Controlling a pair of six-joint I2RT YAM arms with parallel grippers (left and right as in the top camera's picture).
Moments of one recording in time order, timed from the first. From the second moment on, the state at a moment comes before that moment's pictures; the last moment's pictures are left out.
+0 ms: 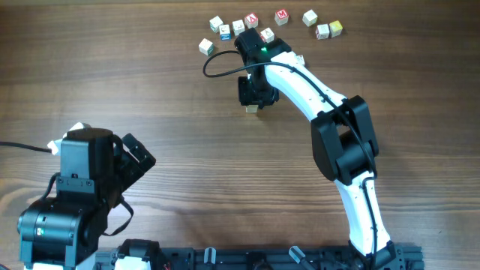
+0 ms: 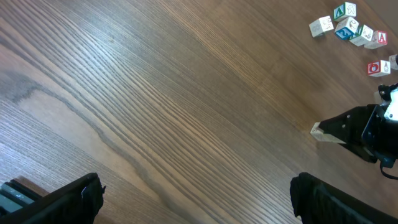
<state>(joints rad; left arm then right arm) -0.11 0.86 1.21 -1.36 -0.19 -0.78 0.52 2.37 1.97 -1.05 -0.10 0.44</state>
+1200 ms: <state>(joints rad) -0.11 0.86 1.21 -1.36 -0.19 -0.78 0.57 2.37 2.05 -1.15 -0.02 0.47</state>
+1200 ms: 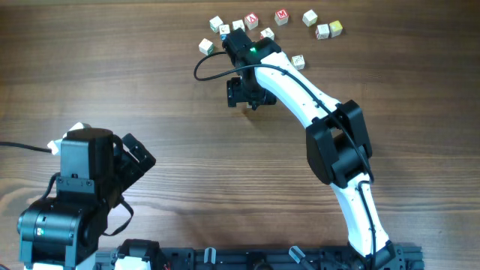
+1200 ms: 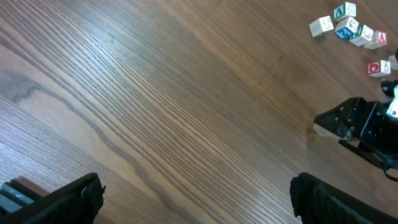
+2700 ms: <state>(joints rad) -0.11 0.86 1.21 -1.36 -0.19 -0.78 0.55 2.38 2.07 -1.16 0.05 0.44</state>
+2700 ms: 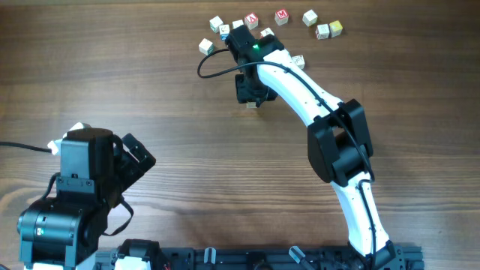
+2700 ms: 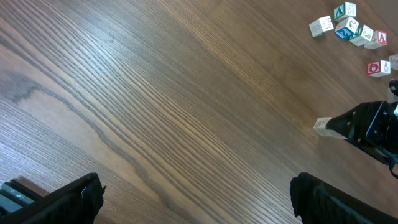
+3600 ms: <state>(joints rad) -0.11 0.86 1.21 -1.36 -0.19 -0.78 0.55 2.38 2.12 -1.21 0.03 0.44</state>
